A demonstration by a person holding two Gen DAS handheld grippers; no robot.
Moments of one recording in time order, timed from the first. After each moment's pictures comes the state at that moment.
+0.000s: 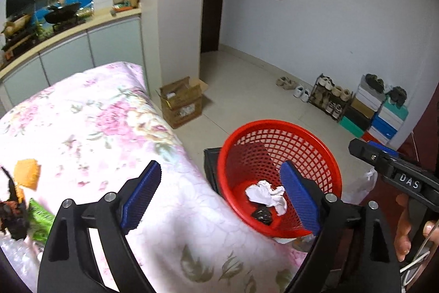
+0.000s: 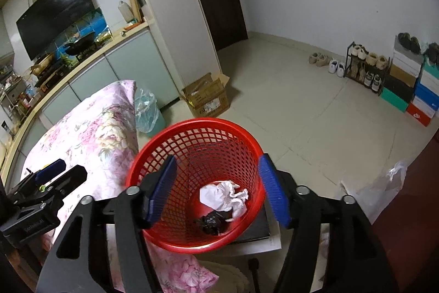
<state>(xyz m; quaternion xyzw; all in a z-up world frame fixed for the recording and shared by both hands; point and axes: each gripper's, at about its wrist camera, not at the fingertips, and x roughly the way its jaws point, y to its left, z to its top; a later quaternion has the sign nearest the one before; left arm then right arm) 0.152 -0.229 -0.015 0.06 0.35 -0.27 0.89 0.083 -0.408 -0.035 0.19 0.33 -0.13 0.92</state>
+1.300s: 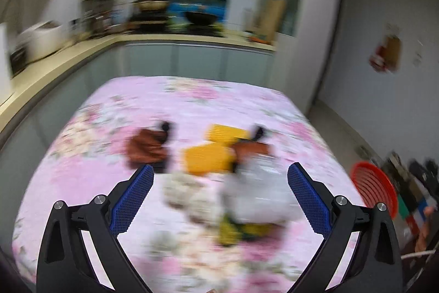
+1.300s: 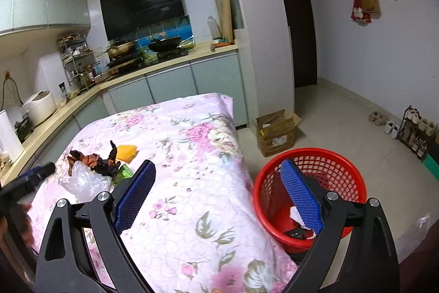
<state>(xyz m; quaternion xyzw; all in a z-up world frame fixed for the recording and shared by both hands) 0.072 0.071 0.027 -0.07 0.28 0.00 0.96 0.066 -0.267 0.018 0.10 0.26 0.04 0.96</state>
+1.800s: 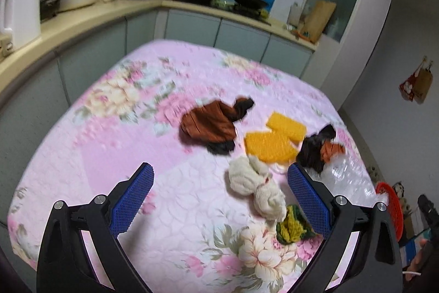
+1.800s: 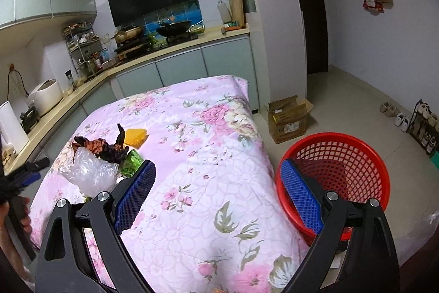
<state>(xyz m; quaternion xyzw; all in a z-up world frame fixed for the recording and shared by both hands) 0.086 0.141 -0.010 -0.15 0.34 0.05 0.93 0.082 -0.240 0.000 0.10 0.29 0.07 0.95</state>
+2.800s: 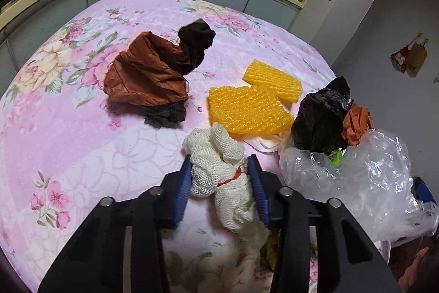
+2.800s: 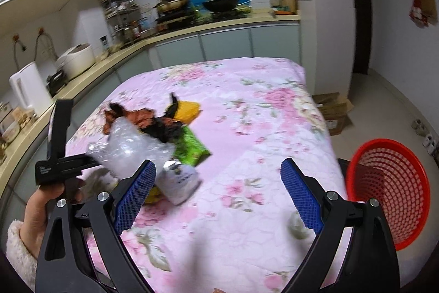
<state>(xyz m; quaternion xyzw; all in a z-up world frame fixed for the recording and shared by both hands) 0.152 0.105 -0.070 -0.15 0.43 -0.02 0.89 0.104 -0.150 -0.010 0.04 0.33 0.19 0.92</state>
